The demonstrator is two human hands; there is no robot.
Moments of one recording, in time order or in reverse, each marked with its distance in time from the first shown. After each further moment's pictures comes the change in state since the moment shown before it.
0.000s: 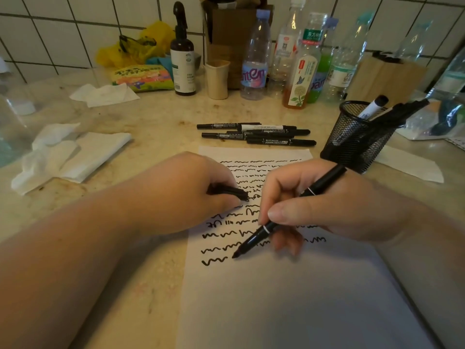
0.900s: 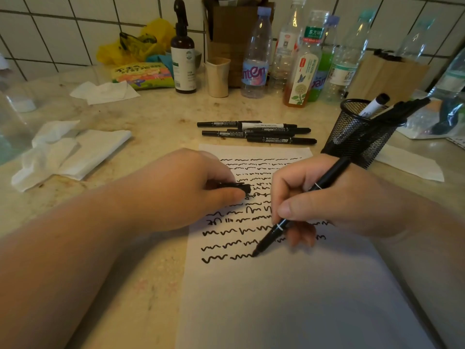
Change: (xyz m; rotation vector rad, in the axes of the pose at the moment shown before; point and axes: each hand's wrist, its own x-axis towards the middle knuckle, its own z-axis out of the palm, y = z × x) left_hand 0.000 0.001 -0.002 -0.033 0.012 -0.006; right_hand -0.002 0.002 -0.007 -0.078 0.039 0.012
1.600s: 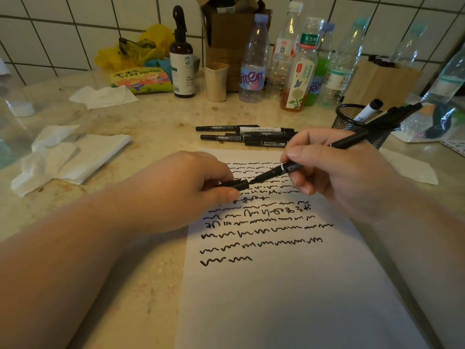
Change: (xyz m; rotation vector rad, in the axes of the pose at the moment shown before) left_hand 0.000 -0.002 -0.001 -0.003 0.041 0.013; right_hand 0.008 0.011 -0.014 0.189 0.472 -0.102
